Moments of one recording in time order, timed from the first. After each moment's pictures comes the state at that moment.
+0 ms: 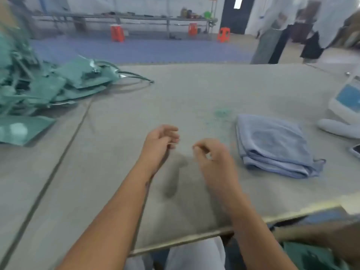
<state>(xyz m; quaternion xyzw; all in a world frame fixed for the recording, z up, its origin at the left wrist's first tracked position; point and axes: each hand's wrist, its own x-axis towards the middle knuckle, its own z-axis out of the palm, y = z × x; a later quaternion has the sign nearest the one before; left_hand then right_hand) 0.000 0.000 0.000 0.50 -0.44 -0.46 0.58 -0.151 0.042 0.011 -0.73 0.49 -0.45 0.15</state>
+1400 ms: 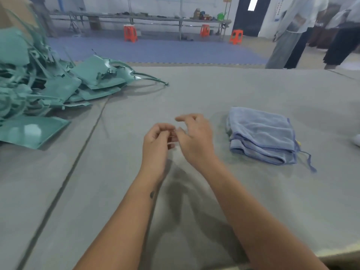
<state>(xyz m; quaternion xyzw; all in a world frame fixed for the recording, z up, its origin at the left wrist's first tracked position) 0.031 -0.001 0.017 0.52 -0.36 -0.39 0.67 -0.062 -0.039 0.025 -0.75 0.48 -0.43 0.14</state>
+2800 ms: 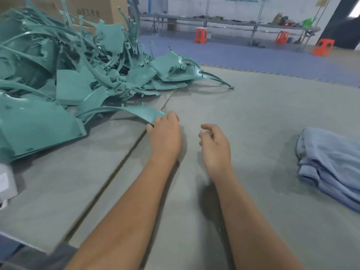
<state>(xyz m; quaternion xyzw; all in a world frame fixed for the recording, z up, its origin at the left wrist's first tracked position) 0.145 0.000 0.003 0.85 -0.41 0.14 0.30 0.026 -0.025 -0.004 -0.66 0.43 -0.43 0.45</state>
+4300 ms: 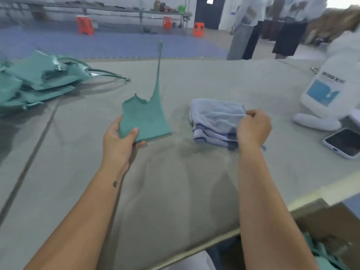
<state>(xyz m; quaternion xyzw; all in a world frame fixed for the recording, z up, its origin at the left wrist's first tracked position) 0.045 -0.029 -0.007 0.47 -0.36 -0.42 0.69 -0.244 -0.075 0.039 -0.39 0.78 -0.48 0.04</state>
